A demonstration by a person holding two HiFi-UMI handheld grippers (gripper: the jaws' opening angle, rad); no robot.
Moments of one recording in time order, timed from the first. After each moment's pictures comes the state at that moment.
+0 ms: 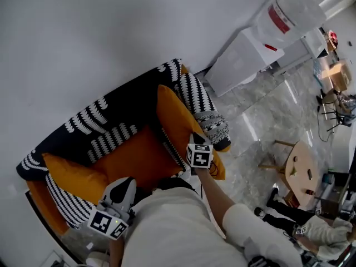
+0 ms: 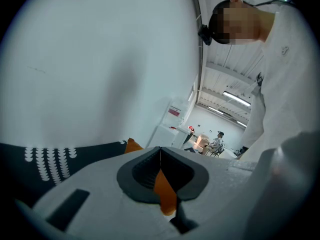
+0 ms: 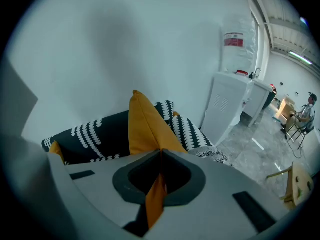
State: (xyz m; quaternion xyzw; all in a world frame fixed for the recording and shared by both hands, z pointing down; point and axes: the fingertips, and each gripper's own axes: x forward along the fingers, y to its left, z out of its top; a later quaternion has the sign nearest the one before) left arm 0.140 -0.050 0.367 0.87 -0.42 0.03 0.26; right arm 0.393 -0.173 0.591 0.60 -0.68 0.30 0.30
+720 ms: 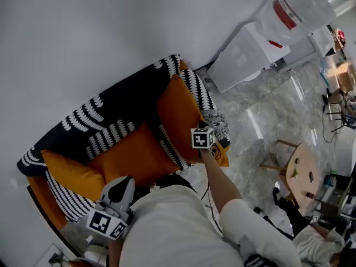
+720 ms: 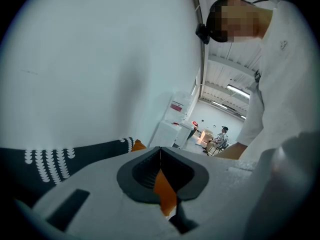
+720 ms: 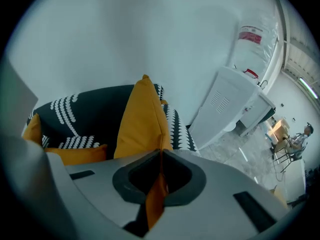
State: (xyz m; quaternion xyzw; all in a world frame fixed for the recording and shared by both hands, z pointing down) left arm 0.178 -0.070 0.374 0.86 -0.43 0.07 0.25; right arm 0.470 -0.236 0.669 0.58 -0.65 0.26 0.41
